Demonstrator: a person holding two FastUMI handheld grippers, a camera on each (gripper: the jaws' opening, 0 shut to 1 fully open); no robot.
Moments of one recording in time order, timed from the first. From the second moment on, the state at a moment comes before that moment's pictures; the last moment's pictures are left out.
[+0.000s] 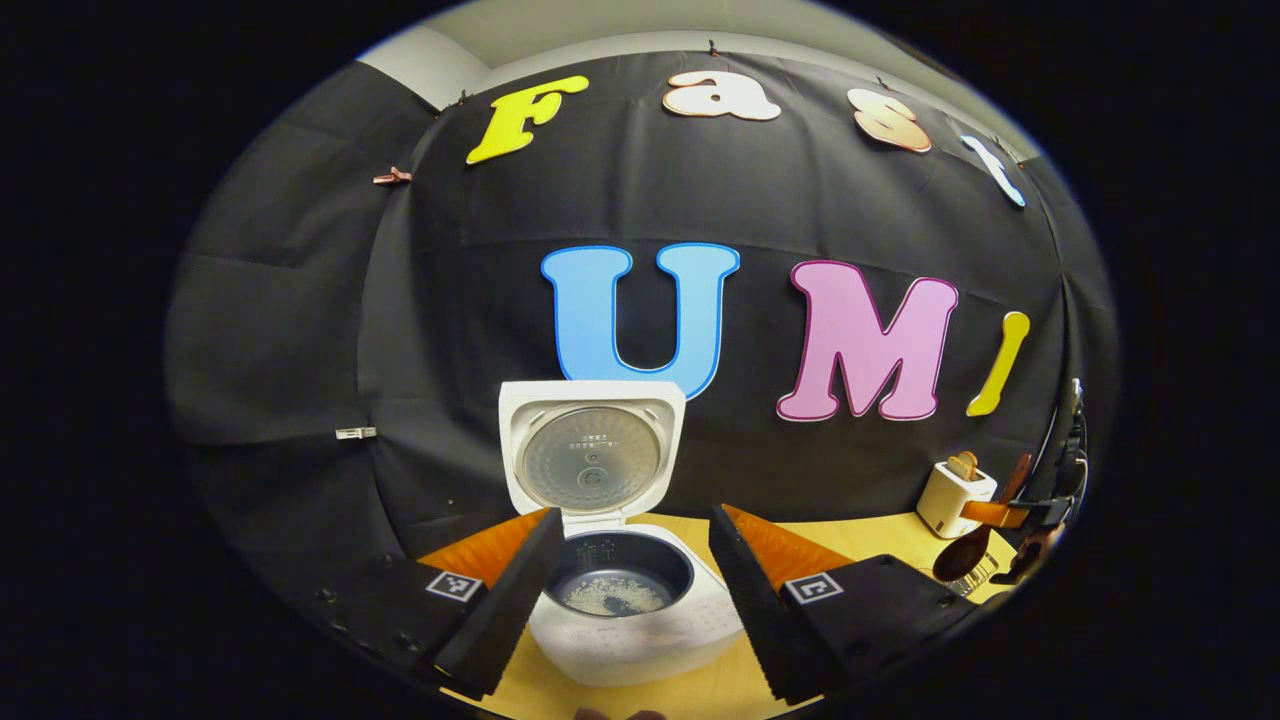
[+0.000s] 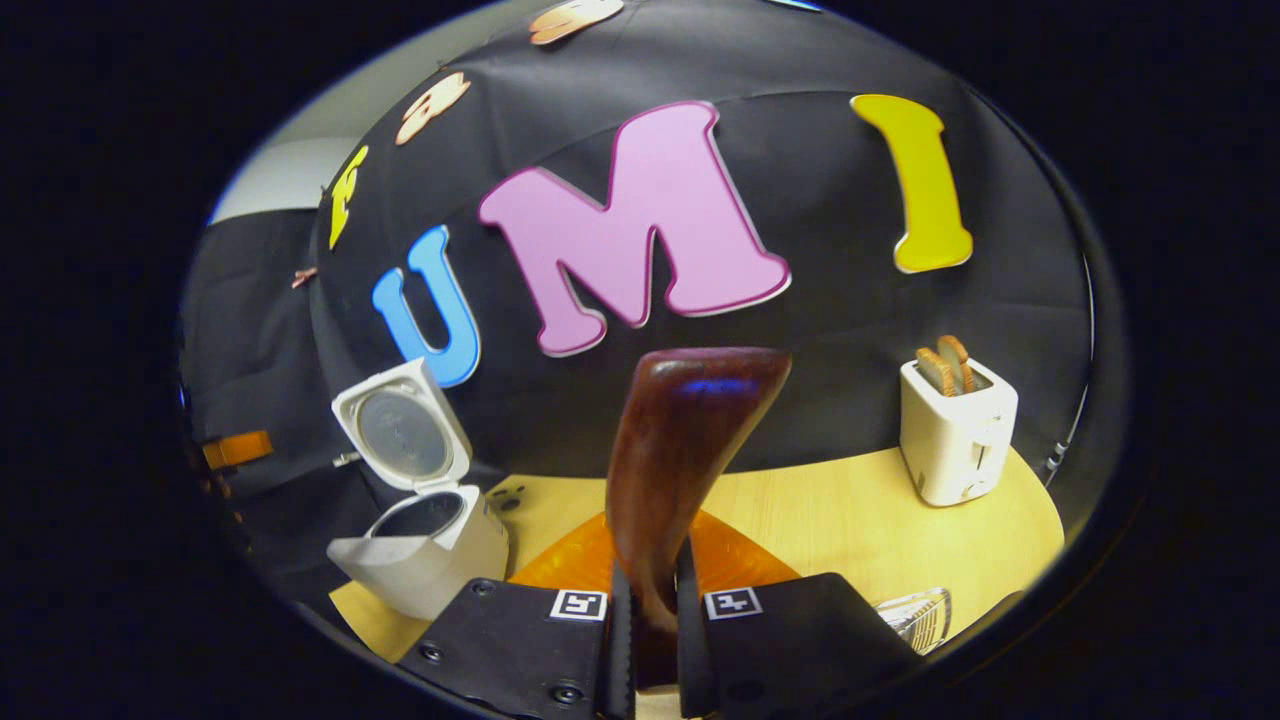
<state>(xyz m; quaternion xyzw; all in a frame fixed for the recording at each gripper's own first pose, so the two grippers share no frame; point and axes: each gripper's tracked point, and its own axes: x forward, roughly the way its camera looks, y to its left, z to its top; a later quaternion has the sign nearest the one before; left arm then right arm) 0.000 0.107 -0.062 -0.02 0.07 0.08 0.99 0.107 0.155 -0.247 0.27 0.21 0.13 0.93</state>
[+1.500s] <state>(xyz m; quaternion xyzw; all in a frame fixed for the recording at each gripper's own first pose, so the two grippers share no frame) 0.047 0.157 -0.083 -0.02 0.06 0.01 1.00 0.066 0.267 -0.352 0.31 0.38 0.01 0.87</state>
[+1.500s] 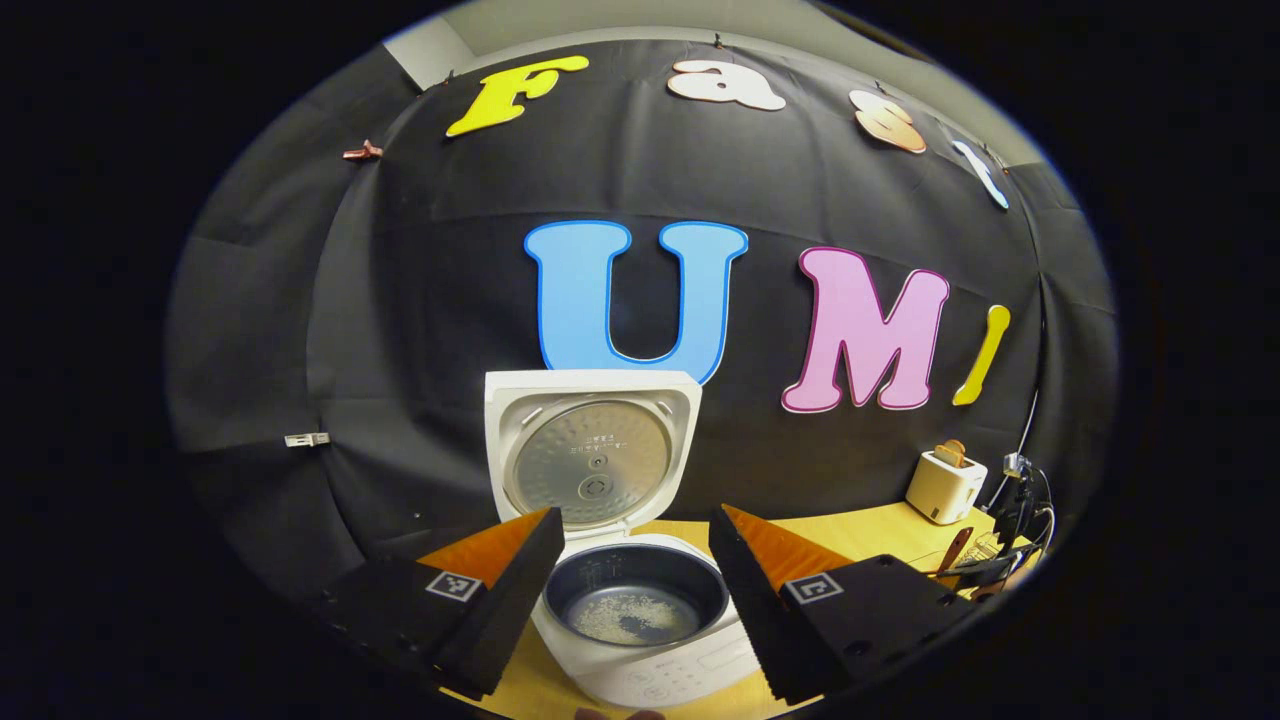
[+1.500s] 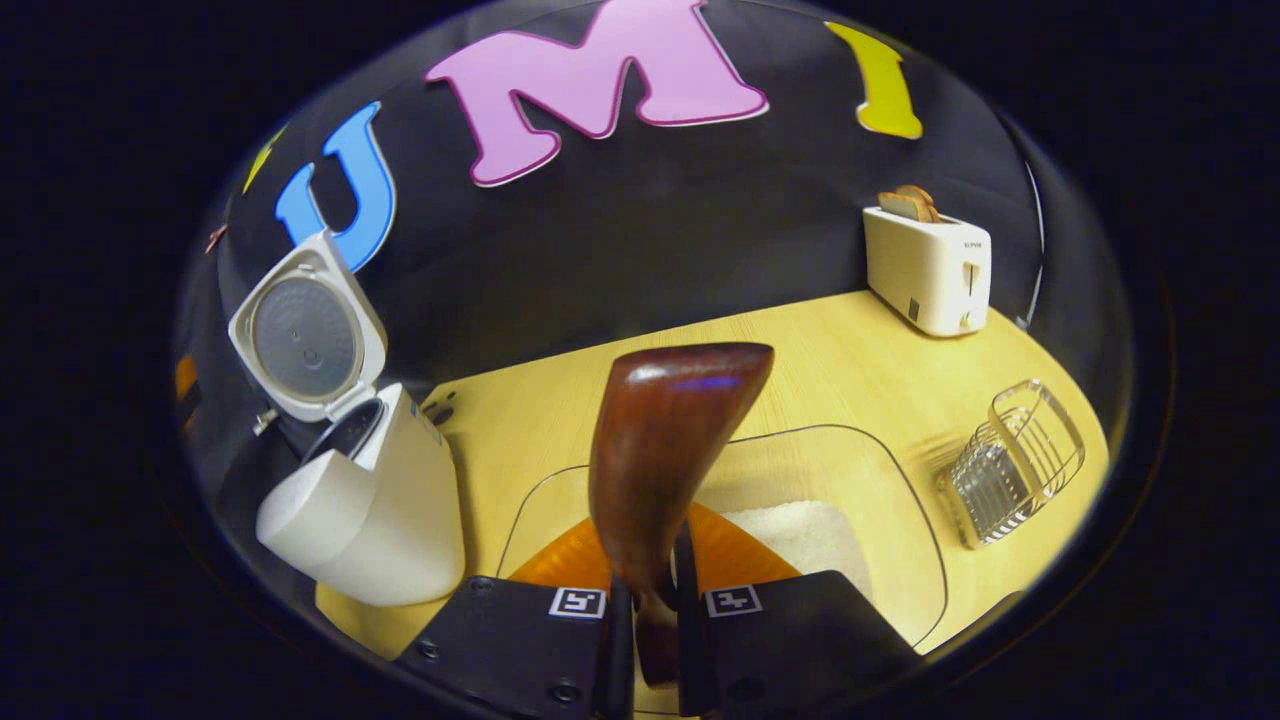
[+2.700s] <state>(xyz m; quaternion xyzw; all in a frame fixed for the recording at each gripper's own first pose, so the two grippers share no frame) 0.041 0.168 -0.074 -0.05 0.04 0.02 1.00 0.143 0.211 -0.194 0.58 0.22 -0.02 0.78</state>
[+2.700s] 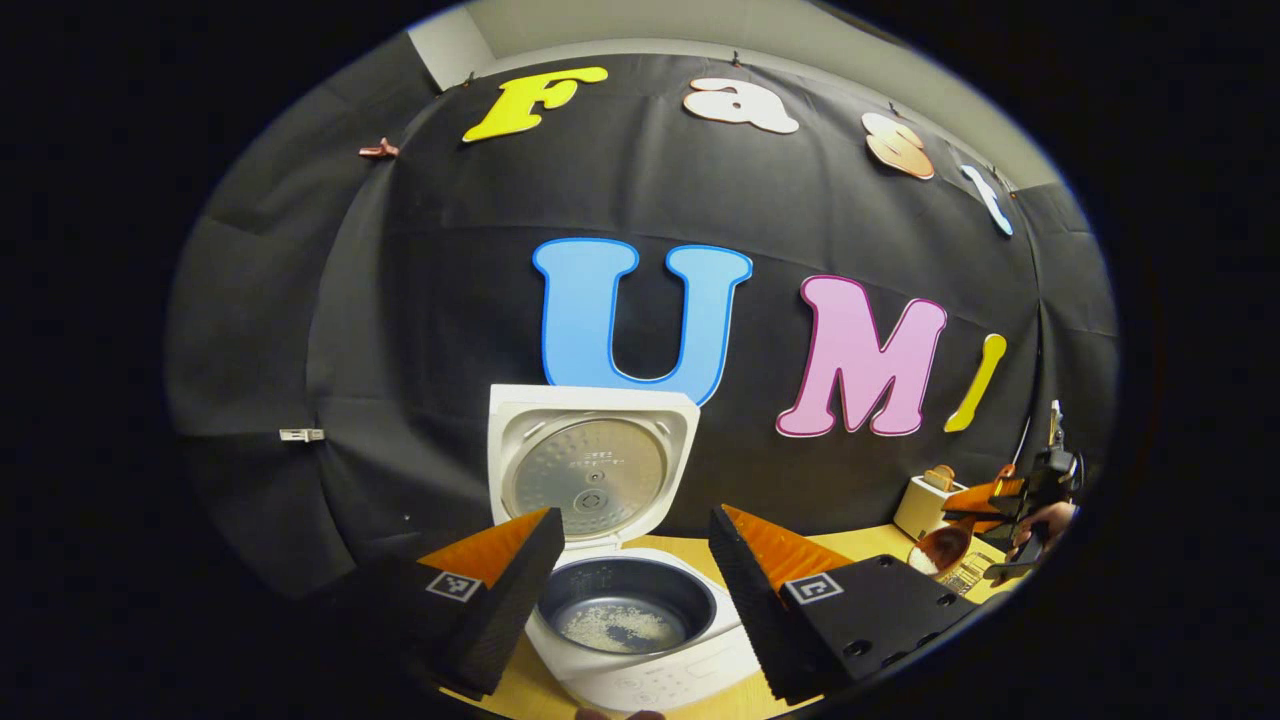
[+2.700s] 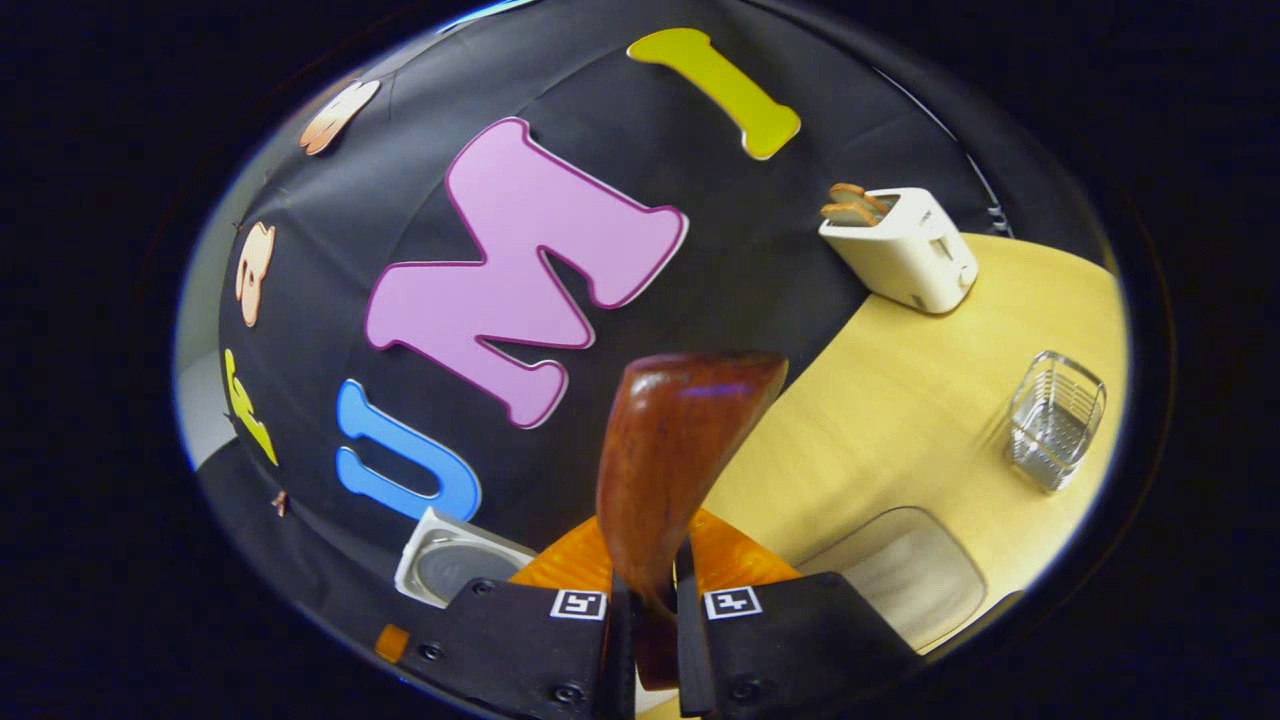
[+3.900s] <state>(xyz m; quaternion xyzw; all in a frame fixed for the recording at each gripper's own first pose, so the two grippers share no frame) 0.021 0.252 -0.100 -0.07 0.04 0.08 0.99 0.239 0.515 -0.145 0.40 0.27 0.18 0.86</state>
